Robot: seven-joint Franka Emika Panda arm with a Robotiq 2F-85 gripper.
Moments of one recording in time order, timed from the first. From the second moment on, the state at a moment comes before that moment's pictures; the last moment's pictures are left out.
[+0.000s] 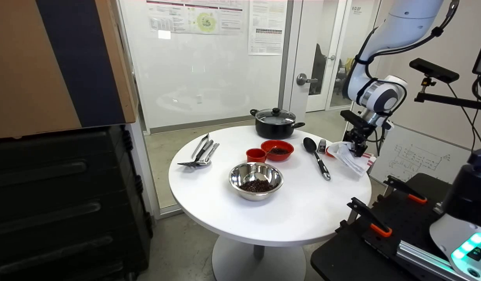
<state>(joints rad) -0.38 0.63 -0.21 -2.19 1.09 2.69 0.36</state>
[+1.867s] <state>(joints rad) -0.32 0.57 -0.20 -2.19 1.17 2.66 0.25</state>
